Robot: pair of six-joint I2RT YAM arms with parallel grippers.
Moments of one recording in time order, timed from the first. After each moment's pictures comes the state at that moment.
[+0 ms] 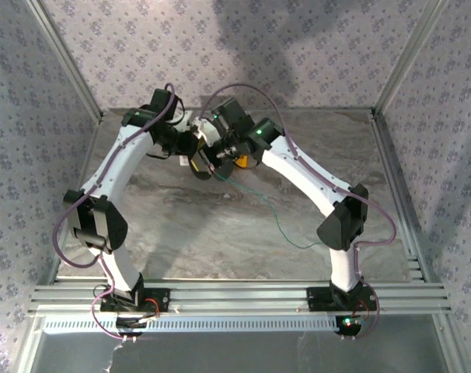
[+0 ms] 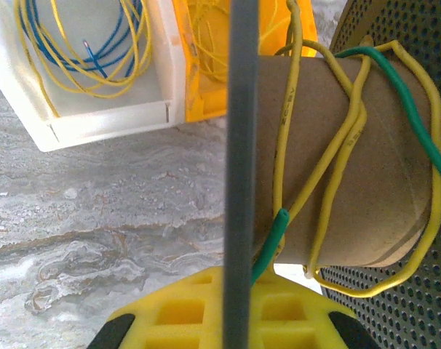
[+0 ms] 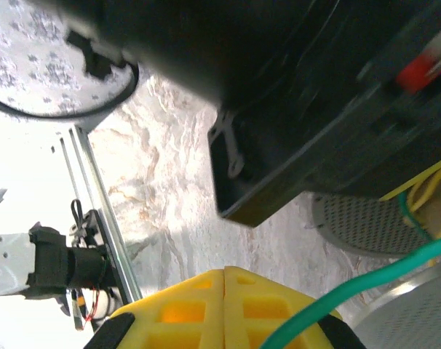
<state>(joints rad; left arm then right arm) -0.33 1.75 1.78 -1.08 0.27 -0.23 0.80 1.93 2.05 -0.91 -0.48 0.10</state>
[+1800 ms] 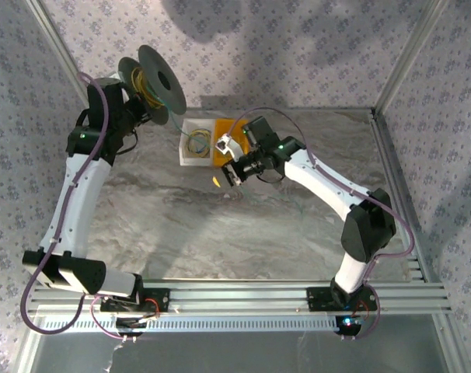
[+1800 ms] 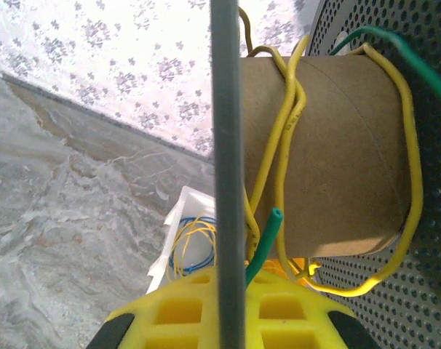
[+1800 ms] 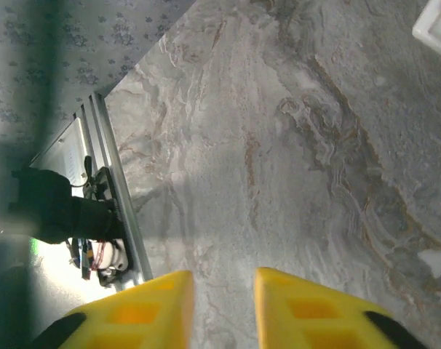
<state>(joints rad) -0.19 1.39 1.68 -0.70 -0.05 -0.58 0.65 1.73 1.56 -0.69 -0.69 0.04</state>
